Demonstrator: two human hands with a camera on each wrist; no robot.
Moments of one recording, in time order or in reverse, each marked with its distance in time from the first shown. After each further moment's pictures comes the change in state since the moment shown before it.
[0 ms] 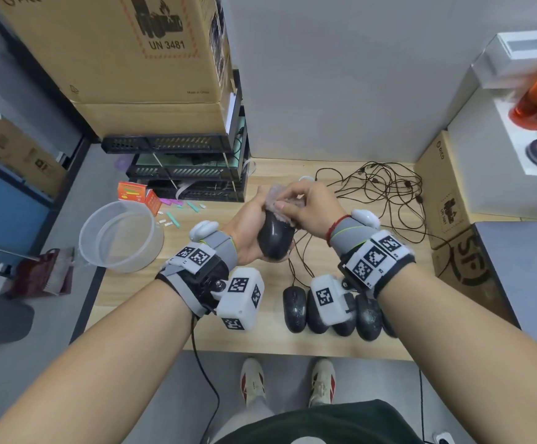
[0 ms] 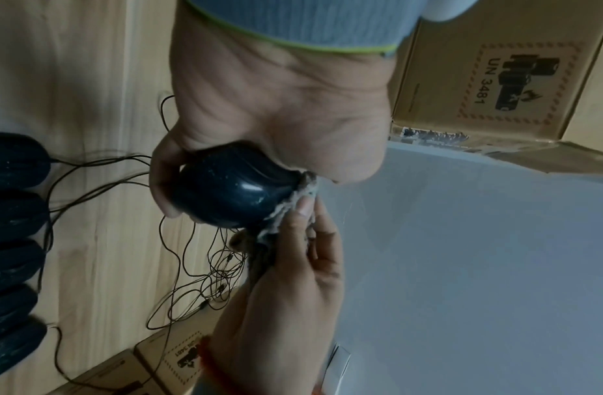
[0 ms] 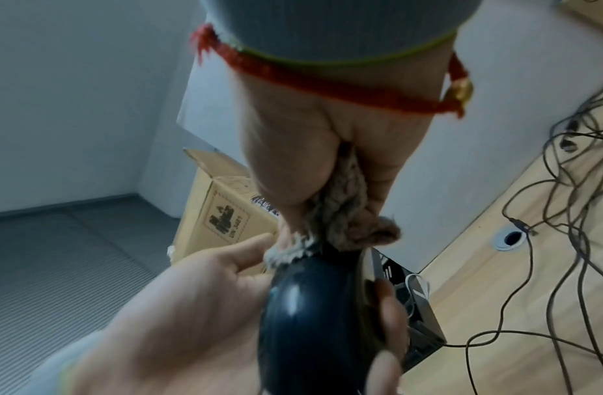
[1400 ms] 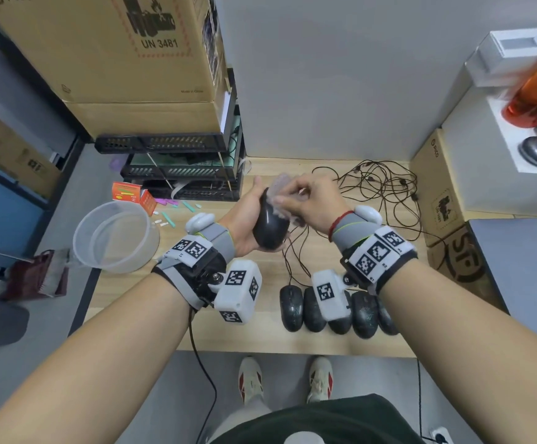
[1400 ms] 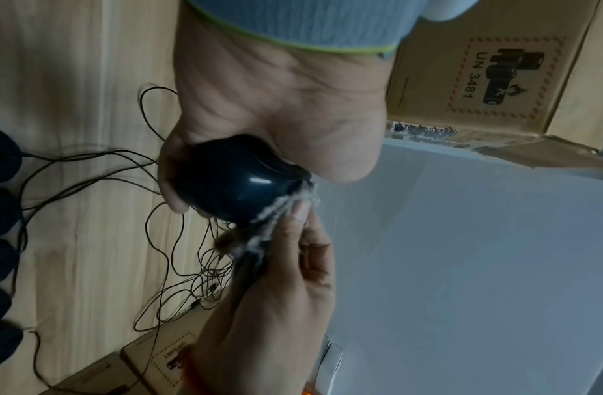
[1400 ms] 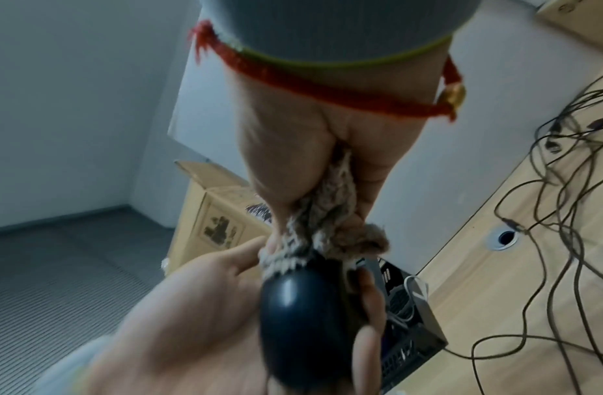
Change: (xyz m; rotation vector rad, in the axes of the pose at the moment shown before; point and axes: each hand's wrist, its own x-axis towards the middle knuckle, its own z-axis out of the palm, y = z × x) left_hand 0.016 0.008 -0.005 0.068 0.012 0.015; right_hand -0.003 -0.002 -0.009 0.171 0.015 0.065
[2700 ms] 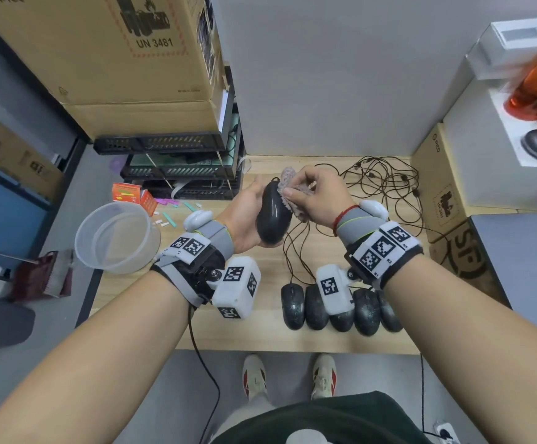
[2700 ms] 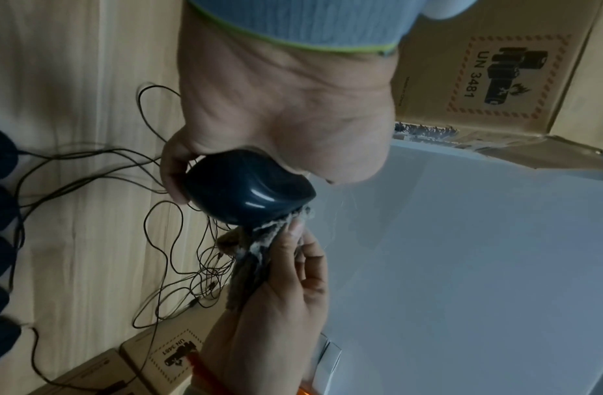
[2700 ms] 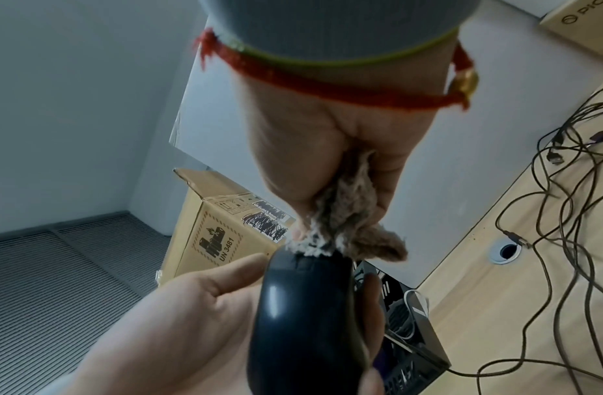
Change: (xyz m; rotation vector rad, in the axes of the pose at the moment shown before) left_hand 0.006 0.002 -0.002 -0.035 -0.007 0.029; right_hand 0.011 0.014 -0.008 -0.064 0.128 0.046
